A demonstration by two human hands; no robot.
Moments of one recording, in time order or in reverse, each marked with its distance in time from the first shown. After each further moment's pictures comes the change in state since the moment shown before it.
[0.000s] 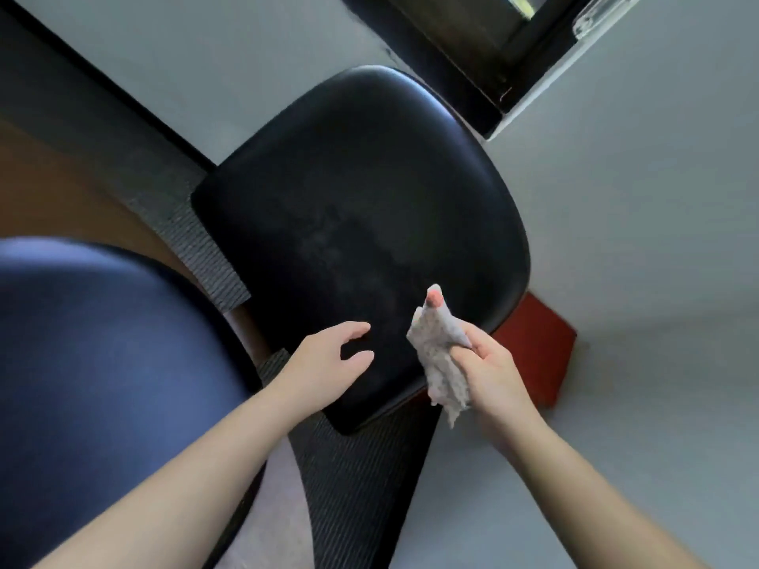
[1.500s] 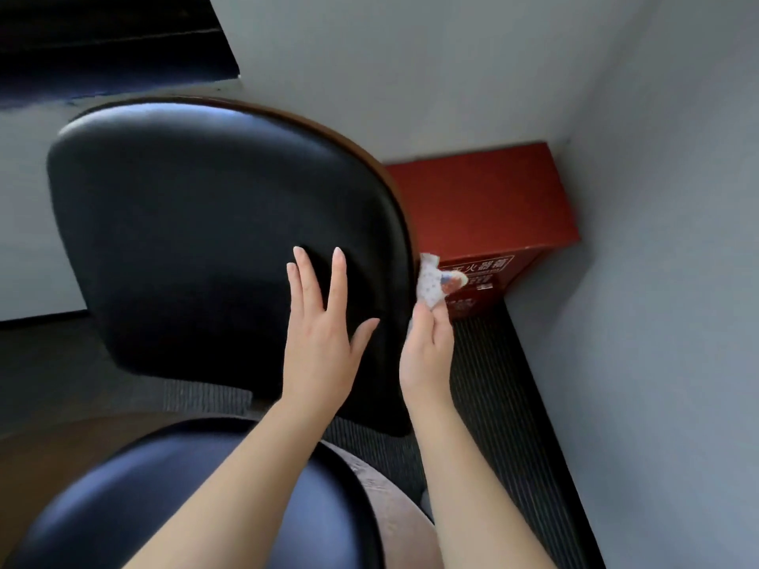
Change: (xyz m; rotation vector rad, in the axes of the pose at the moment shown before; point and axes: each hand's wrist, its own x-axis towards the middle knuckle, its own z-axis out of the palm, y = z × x) left_hand 0.093 0.027 0.072 0.860 0.019 0.612; right_hand 0.062 0.105 0.059 0.755 0.796 -0.025
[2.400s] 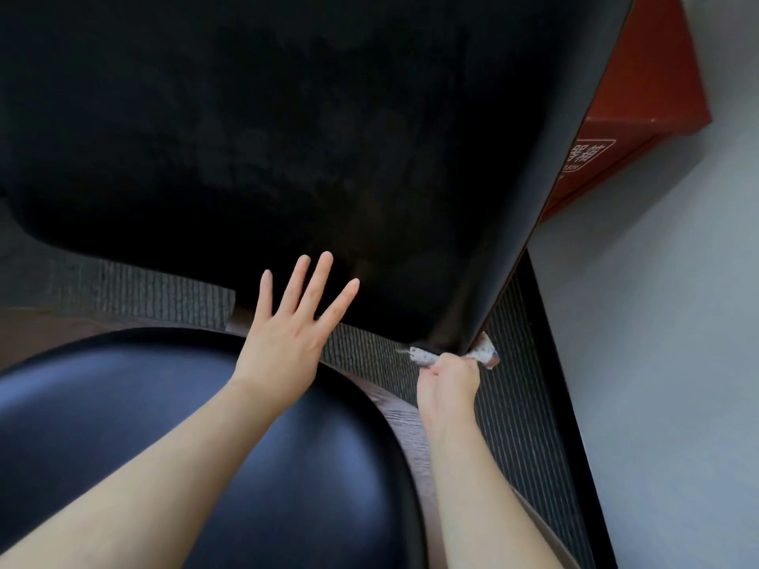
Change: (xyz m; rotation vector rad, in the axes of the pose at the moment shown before) left_hand -0.125 -0.200 0.114 0.528 -0.207 0.355; right_hand -0.080 0.220 0.015 0.426 0.482 0.577
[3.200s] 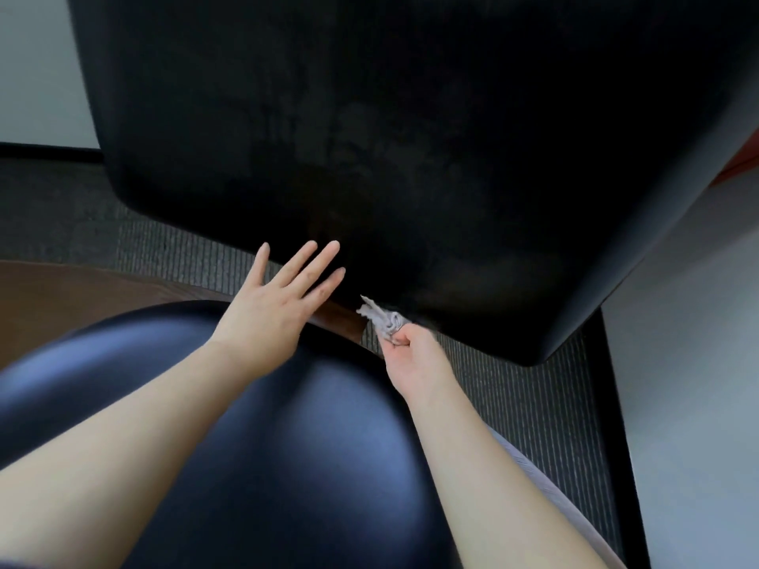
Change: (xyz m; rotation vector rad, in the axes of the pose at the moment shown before) left_hand -0.034 -0.092 0.010 0.025 -0.189 0.031; right_hand -0.012 0.075 0.070 -0.058 -0.325 0.466
